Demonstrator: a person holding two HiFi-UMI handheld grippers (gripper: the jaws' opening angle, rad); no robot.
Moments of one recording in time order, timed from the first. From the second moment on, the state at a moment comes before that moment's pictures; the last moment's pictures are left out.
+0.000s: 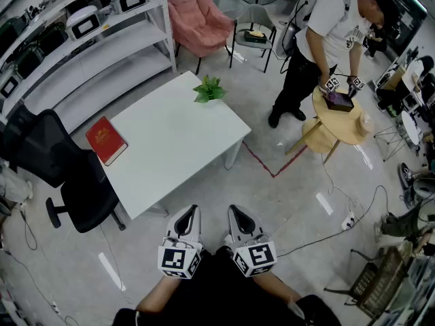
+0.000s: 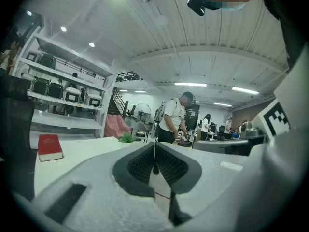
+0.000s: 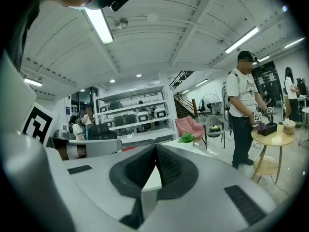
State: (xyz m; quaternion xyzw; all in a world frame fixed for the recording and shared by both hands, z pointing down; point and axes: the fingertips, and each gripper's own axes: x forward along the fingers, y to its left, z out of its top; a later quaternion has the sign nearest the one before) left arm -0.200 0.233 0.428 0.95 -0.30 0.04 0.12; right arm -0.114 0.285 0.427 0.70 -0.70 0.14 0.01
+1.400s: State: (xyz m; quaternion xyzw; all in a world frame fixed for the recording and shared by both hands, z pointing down) left arm -0.138 0.276 0.425 0.94 -0.33 0.05 0.11; right arm -0.051 0.328 0.422 0.68 -0.72 0.13 -0.02
